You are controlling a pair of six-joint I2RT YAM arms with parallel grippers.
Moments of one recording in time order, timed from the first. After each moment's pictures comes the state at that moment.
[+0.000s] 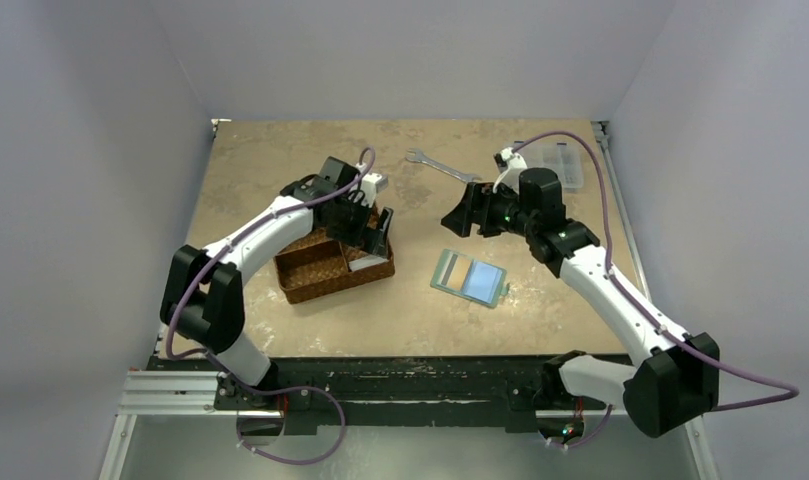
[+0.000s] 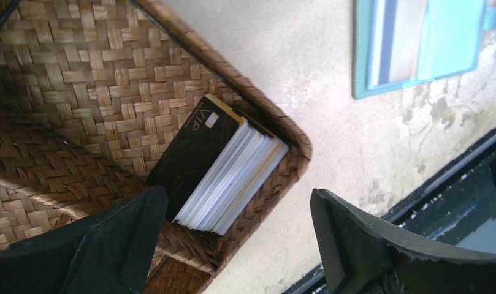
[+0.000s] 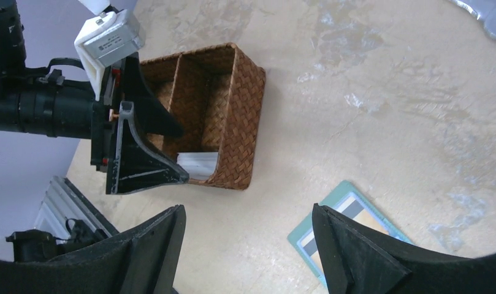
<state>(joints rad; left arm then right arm) -0.46 1.61 1.19 -0.63 0.29 -0.09 0.38 1.17 0.92 -0.23 -0.35 0.43</state>
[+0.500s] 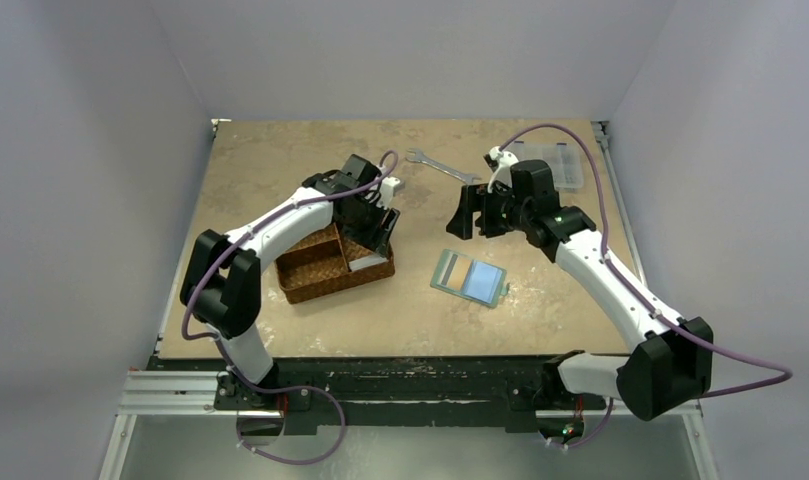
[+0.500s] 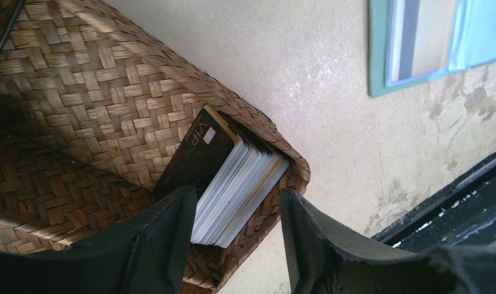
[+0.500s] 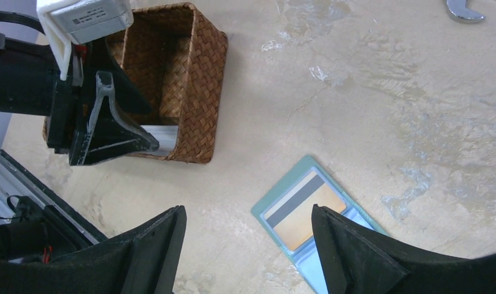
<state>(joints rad) -0.53 1.74 1.36 -0.76 0.22 -0.03 0.38 1.26 1.06 -0.46 -0.30 0.29</state>
